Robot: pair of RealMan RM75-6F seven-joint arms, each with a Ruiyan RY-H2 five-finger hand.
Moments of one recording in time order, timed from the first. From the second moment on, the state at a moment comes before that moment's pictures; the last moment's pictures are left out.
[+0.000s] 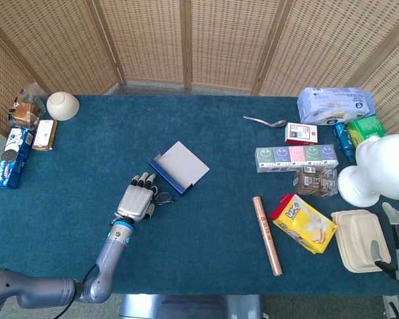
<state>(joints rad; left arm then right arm) -0.76 -1.79 -0.12 -1.47 0.79 1.17 0.85 -0.07 -1.13 0.05 -1.52 -1.58 1.68 0.11</state>
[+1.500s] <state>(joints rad) -0.67 -1.67 -0.05 -1.61 0.92 1.23 0.81 -0.09 -1.13 0.05 -1.51 -1.58 1.70 0.17</state>
